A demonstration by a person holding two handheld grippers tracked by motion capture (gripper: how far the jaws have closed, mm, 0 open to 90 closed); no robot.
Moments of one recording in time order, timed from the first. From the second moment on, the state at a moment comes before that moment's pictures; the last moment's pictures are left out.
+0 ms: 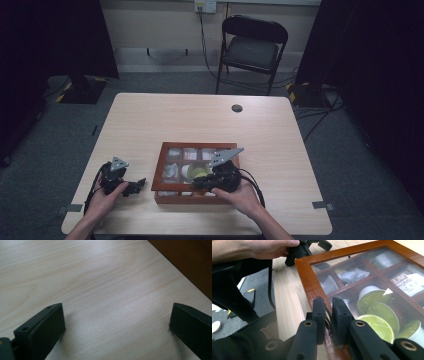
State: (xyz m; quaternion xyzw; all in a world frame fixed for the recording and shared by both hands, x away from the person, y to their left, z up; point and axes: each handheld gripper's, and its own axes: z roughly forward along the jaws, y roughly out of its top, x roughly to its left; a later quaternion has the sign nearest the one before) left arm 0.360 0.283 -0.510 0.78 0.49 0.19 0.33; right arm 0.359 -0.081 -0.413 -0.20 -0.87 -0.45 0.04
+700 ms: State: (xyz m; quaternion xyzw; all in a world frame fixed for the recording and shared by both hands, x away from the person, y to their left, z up) left arm 0.360 0.283 -0.510 0.78 0.49 0.19 0.33; right arm 0.361 -0.083 -0.404 -0.21 -0.86 -0.47 0.04
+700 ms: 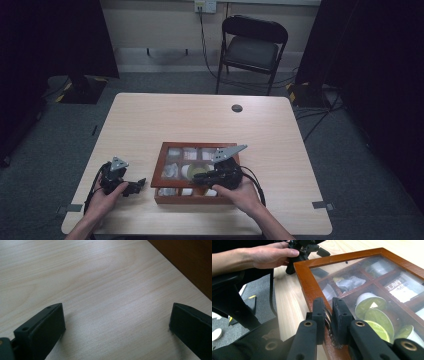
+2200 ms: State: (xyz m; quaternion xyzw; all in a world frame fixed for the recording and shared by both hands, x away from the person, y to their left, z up) left arm 0.361 0.283 -0.510 0.78 0.49 0.19 0.33; right arm 0.380 -0.087 -0.369 -0.23 -0.84 -0.49 0.04
